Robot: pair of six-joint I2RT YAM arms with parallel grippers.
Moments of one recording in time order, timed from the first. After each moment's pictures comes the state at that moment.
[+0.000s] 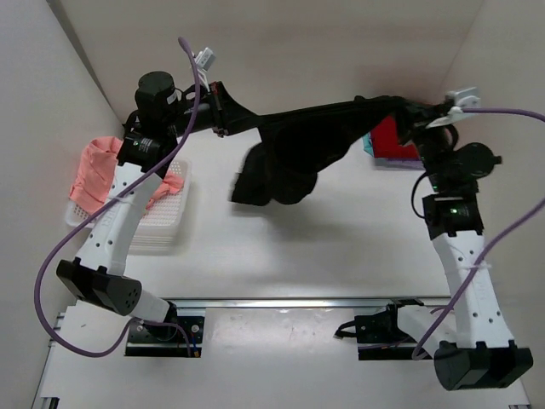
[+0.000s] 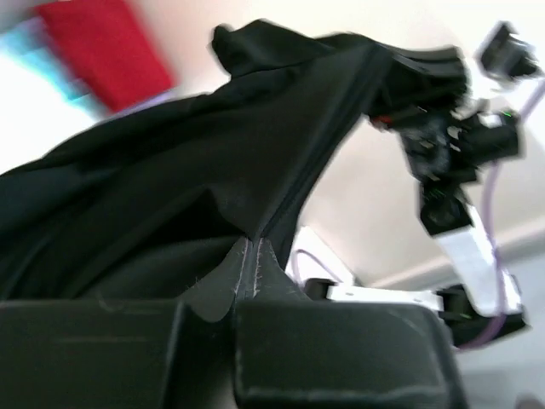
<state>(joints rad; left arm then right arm) -0.30 1.46 1.75 -0.37 0.80 -0.63 0.08 1.00 1.13 0.24 -0.26 0.06</state>
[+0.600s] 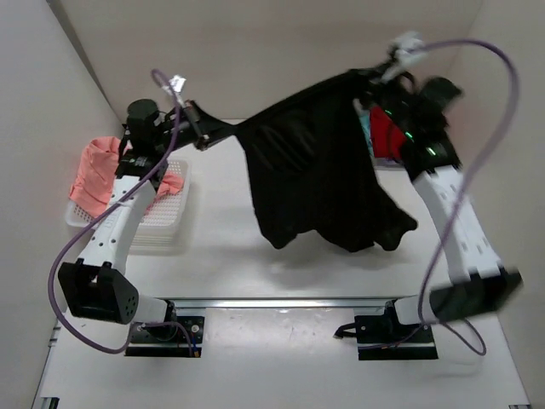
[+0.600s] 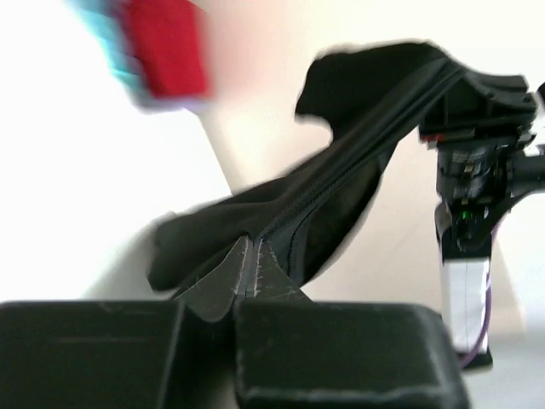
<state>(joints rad) -0.19 1.41 1.41 -0.05 0.82 -0.93 0.16 1.29 1.52 0.06 -0.36 -0.03</state>
